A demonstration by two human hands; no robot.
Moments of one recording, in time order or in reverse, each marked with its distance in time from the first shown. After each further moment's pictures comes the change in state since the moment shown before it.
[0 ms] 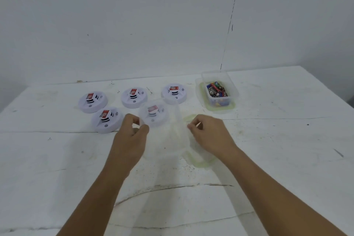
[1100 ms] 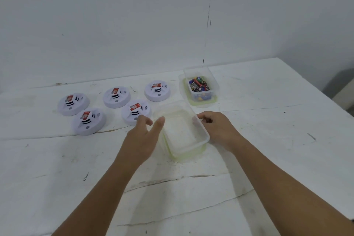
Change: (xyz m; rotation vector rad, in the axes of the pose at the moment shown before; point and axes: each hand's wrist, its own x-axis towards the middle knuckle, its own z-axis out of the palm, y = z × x) left_hand -0.010 0.021 0.049 0.353 -0.232 -0.067; right_hand 0.004 0.067 -0.032 0.367 -0.048 0.066
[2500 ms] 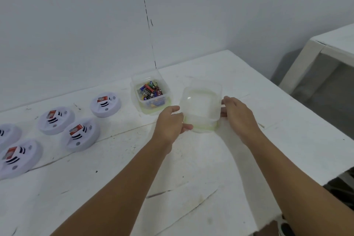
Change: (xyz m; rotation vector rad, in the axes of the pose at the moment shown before) left_hand 0.052 0.118 0.166 -0.522 -0.324 -0.030; right_hand -0.037 0.052 -0.149 0.115 0.528 0.264
